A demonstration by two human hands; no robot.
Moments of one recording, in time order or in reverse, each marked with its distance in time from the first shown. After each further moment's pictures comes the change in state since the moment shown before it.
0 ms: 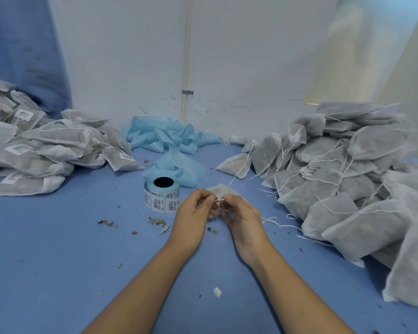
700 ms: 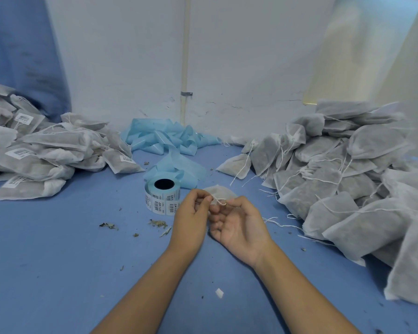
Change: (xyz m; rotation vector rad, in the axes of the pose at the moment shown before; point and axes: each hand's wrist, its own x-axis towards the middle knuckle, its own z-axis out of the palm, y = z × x) left_hand -0.002 0.002 -0.001 0.115 0.127 0.045; right_hand 0.001 -0.005 -0.002 0.218 -0.221 0.394
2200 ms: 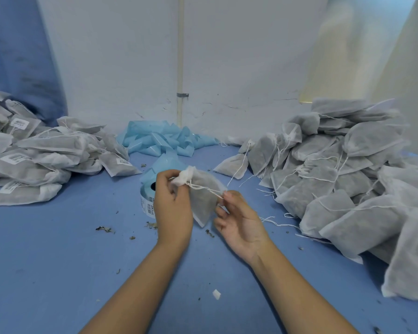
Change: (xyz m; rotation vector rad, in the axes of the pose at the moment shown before) left_hand 0.009 0.028 -0.009 -0.074 0.351 0.086; right_hand 0.000 0.001 -0.001 0.018 0.020 -0.243
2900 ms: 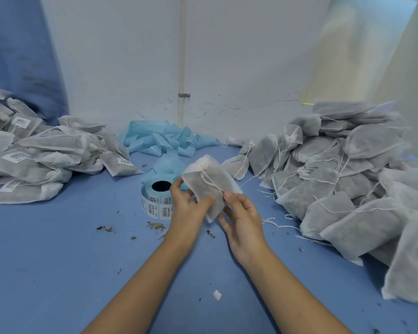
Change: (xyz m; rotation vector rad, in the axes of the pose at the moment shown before) left_hand -0.006 -0.014 0.006 -0.261 -0.350 -0.291; right_hand 0.007 0.011 -0.001 -0.091 0.266 -0.180
